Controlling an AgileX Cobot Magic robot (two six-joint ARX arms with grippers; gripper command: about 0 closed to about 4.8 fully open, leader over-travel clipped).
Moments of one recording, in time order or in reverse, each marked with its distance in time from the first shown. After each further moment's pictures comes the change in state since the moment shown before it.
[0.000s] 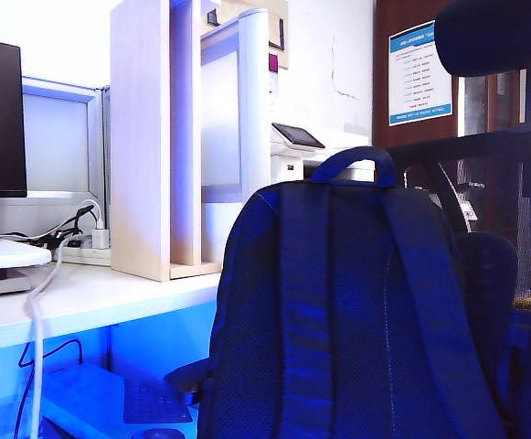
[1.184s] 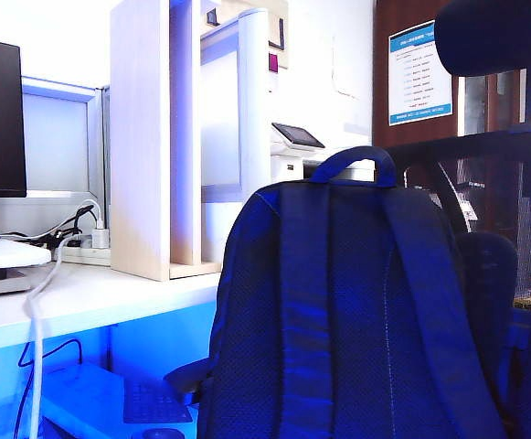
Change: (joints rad) left arm 0.000 0.000 0.048 0.249 0.285 -0.147; right arm 0.000 0.000 -0.001 0.013 -0.003 0.053
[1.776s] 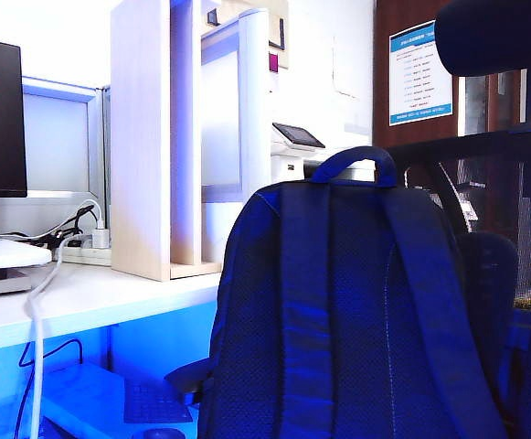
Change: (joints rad) left arm 0.000 0.333 0.359 0.030 0.186 -0.051; right arm 0.000 0.000 0.005 0.085 -0.047 0.264
